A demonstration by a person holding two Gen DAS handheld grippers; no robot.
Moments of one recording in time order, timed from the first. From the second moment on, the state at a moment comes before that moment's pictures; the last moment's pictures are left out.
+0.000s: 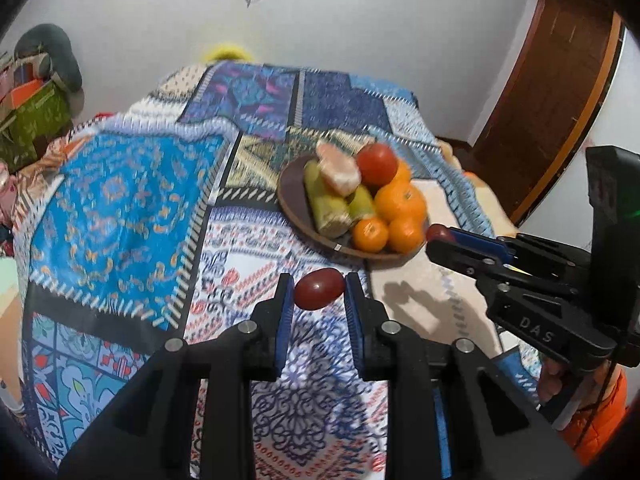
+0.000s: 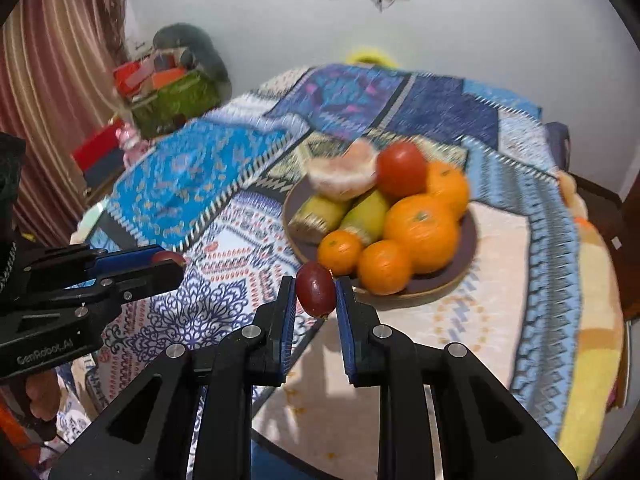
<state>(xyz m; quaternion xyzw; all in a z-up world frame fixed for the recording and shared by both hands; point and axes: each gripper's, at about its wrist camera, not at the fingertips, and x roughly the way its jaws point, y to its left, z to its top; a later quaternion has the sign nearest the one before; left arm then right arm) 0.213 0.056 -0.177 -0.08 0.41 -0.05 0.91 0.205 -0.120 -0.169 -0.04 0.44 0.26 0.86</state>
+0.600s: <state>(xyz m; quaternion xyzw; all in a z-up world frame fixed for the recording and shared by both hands) 0.276 0.027 -0.154 -0.06 0.37 -0.07 0.92 0.240 -0.155 -0.143 -0.02 0.39 0.23 0.89</state>
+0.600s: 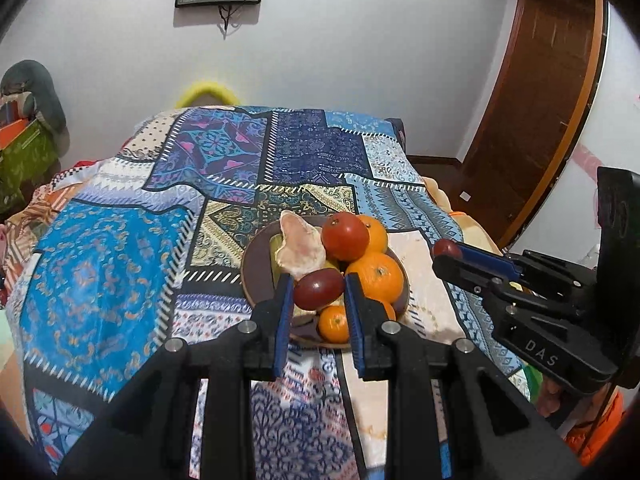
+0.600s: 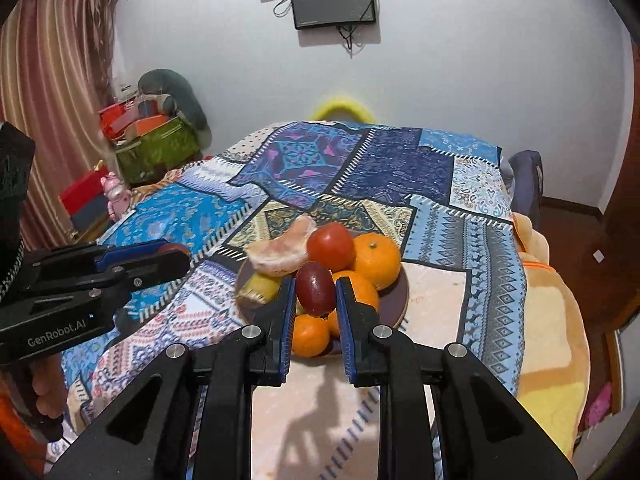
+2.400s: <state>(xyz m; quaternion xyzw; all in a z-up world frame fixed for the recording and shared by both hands) 0.176 0.020 -0.029 -0.04 0.21 -0.04 0.98 0.180 -0.172 -0.035 0.00 0.27 0.22 0.94</state>
